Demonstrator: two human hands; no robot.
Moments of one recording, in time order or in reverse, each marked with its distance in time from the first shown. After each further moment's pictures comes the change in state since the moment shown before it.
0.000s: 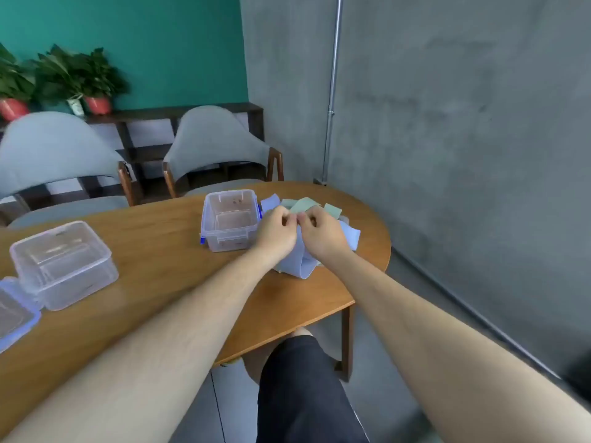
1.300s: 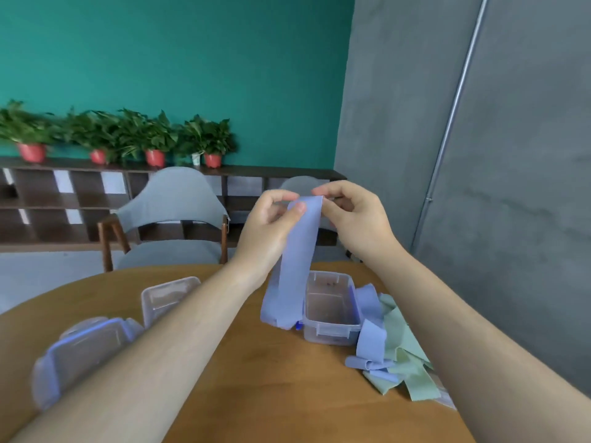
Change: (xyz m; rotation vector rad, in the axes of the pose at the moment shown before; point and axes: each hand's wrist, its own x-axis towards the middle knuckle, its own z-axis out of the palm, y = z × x) left_hand 0.032 0.023 -0.250 -0.498 0.323 0.218; right_hand 0.072 -0.239 0.059 0.281 -0.113 -0.562
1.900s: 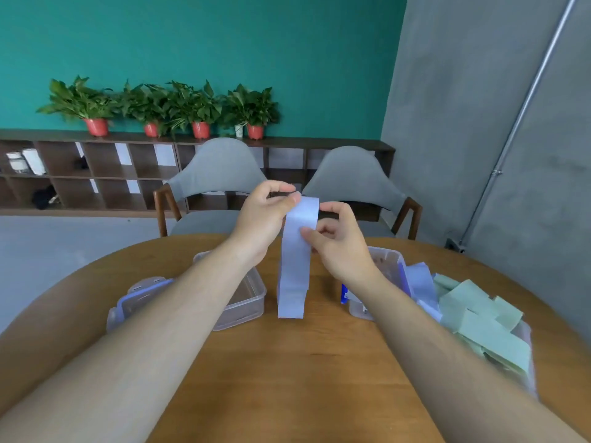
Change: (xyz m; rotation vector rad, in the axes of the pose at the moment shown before) left_hand 0.009 -0.042 -0.082 0.141 0.167 -0.201; right_hand -0.043 0.047 0.113 0.165 -0.167 0.240
